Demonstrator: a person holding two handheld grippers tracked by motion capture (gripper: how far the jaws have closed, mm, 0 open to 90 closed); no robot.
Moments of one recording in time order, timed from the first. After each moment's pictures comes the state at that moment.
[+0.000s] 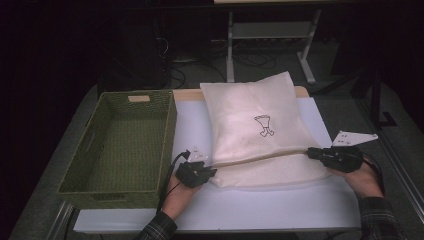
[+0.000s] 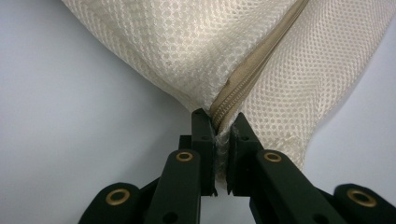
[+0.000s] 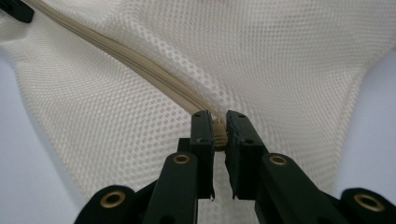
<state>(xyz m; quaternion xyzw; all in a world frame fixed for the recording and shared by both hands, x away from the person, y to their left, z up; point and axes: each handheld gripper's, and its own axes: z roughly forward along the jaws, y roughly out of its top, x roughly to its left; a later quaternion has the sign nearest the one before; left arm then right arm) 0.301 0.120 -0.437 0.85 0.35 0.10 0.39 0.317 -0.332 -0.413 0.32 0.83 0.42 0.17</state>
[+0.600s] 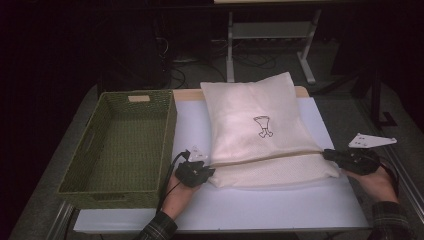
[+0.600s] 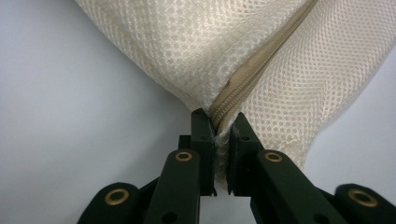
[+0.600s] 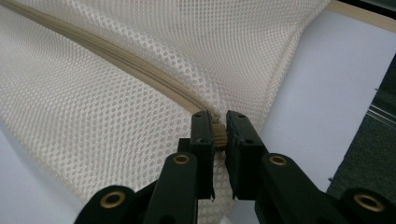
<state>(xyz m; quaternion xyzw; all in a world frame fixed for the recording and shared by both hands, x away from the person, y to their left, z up) 0.302 0.120 -0.436 0.85 0.35 0.11 0.37 0.311 -0.373 -0.422 0.38 0.81 0.41 0.19</state>
